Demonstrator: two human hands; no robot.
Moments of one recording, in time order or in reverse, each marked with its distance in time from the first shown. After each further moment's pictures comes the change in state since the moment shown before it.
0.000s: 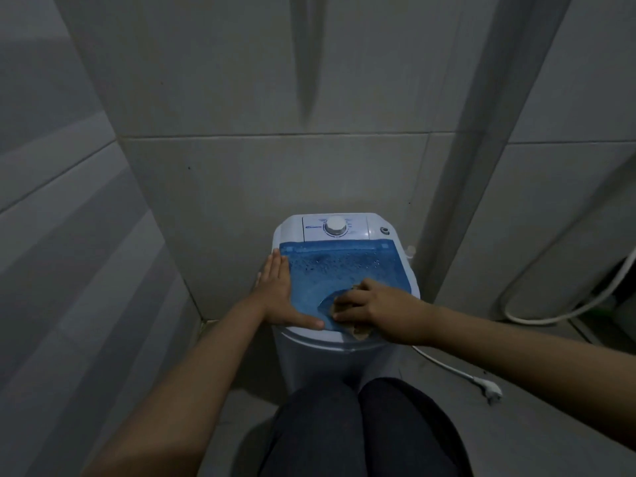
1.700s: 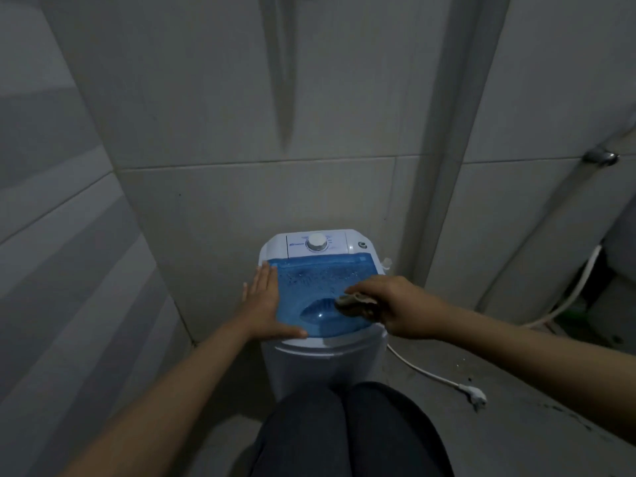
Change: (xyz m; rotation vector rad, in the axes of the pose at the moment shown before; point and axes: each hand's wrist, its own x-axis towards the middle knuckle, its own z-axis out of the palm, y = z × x) left_hand -0.025 0.015 0.005 -0.029 0.181 0.067; right_hand -0.056 -0.004 -0.041 0.381 0.274 0.237
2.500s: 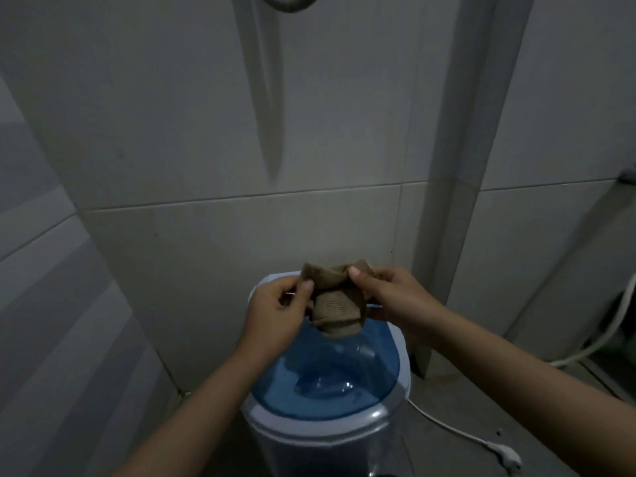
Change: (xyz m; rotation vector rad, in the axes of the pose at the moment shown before) left_hand 0.041 0.075 -0.052 -0.808 0.489 0.122; right_hand 0.081 0.011 -0.035 1.133 0.265 0.527
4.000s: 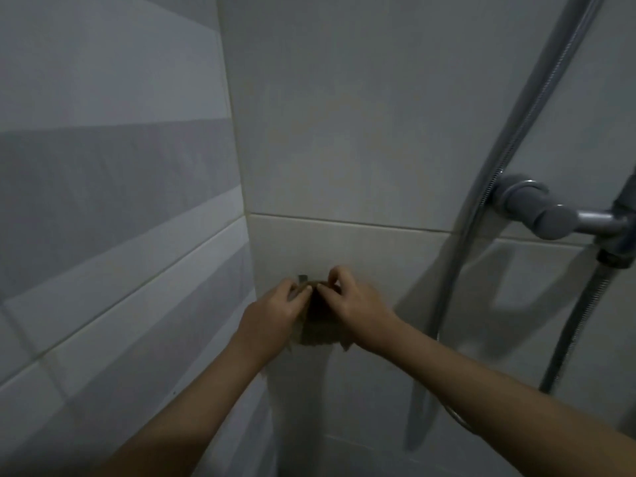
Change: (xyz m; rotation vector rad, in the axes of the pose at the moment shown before) left_hand 0.285 0.387 -0.388 1.246 0.109 0.404; right_hand 0.147 -0.585 0.211 -1.151 -0.232 -0.803
